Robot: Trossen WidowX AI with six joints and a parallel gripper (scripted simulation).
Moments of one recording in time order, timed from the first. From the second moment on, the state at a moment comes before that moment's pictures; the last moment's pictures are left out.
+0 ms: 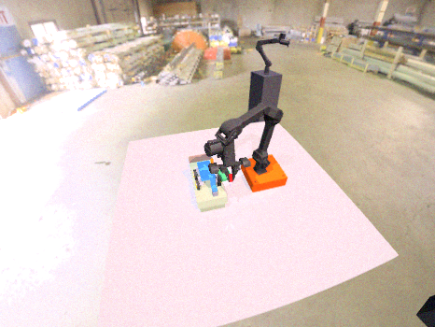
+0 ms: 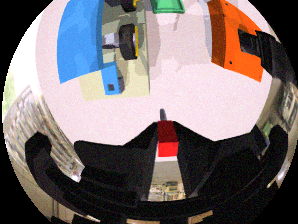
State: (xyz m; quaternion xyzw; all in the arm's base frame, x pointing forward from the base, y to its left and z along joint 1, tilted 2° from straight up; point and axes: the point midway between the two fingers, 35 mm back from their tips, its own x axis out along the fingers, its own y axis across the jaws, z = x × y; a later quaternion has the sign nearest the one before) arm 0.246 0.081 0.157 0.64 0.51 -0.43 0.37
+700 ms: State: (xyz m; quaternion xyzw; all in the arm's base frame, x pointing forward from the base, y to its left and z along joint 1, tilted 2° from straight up) arm 0.231 0.032 0.145 0.64 0.51 -0.44 0.38
